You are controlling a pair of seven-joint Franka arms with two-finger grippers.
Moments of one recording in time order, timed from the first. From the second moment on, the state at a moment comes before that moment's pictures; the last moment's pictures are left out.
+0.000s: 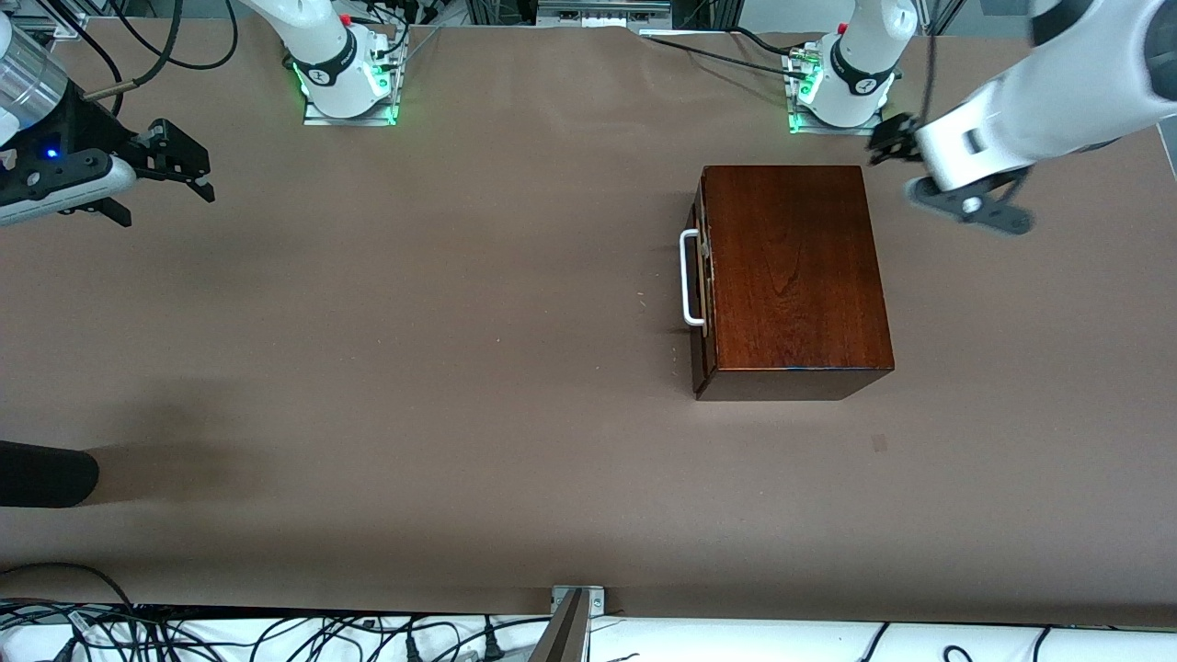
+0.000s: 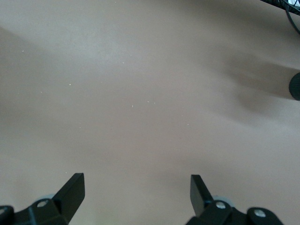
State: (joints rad) left arm -0.07 0.05 -0.19 -1.63 -0.09 1.34 0.06; right arm 0.22 -0.06 -0.11 -1.64 0.02 1.62 -0.23
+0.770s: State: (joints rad) left arm -0.30 0.42 -0.37 -1.54 0.00 1.72 -0.51; right arm 0.22 -0.06 -0.11 -1.64 0.02 1.62 -0.23
